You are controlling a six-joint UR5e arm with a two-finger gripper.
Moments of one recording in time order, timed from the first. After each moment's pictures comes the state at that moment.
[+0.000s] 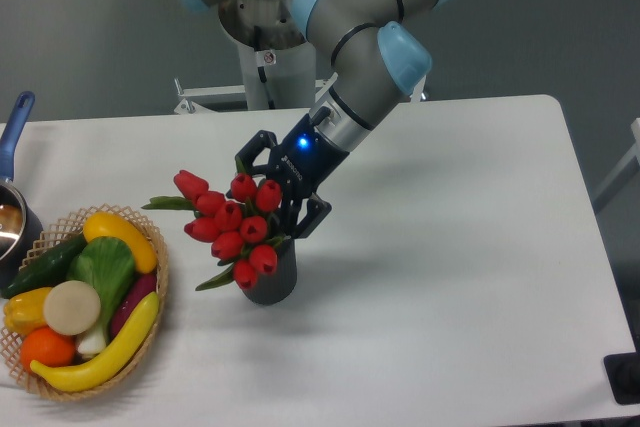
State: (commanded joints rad) arm 2.58 -1.74 -1.92 -1.02 0.66 1.52
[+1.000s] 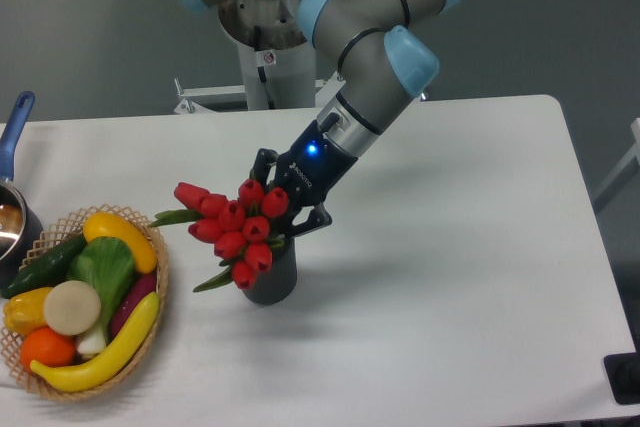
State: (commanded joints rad) arm 2.60 -1.75 -1.90 -0.99 0.65 1.45
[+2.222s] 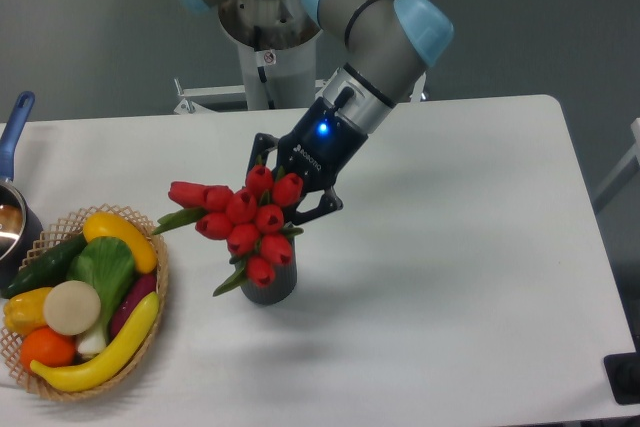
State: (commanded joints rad) arm 2.60 -1.70 -1.78 -0.99 0.57 1.15
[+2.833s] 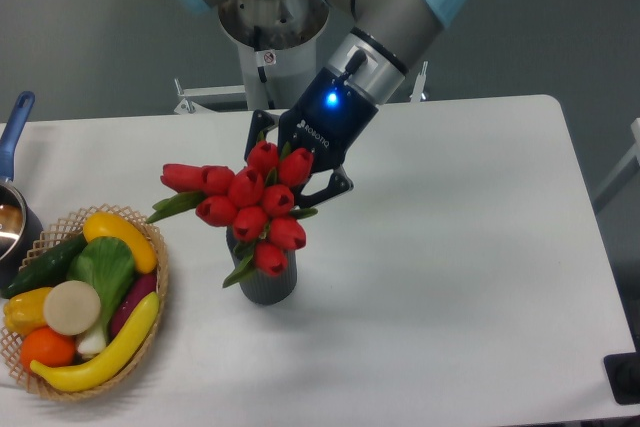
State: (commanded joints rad) arm 2.60 -1.65 -1.71 -0.99 0.55 1.01
